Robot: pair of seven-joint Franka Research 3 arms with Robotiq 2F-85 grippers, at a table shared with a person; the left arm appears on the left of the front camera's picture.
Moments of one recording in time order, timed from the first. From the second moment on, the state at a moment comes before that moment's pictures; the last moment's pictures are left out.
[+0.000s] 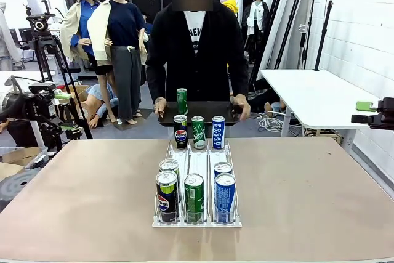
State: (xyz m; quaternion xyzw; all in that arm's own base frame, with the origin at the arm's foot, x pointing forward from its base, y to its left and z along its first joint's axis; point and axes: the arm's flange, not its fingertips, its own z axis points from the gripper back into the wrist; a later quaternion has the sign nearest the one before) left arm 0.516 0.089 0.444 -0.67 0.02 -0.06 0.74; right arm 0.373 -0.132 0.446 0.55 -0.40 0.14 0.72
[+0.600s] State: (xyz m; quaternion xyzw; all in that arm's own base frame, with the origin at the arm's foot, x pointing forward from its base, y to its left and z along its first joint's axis) left arm 0.516 0.089 0.443 -0.67 0.03 -0.06 0.74; right arm 0.373 -0.132 0.446 0.55 -0.40 0.14 0.72
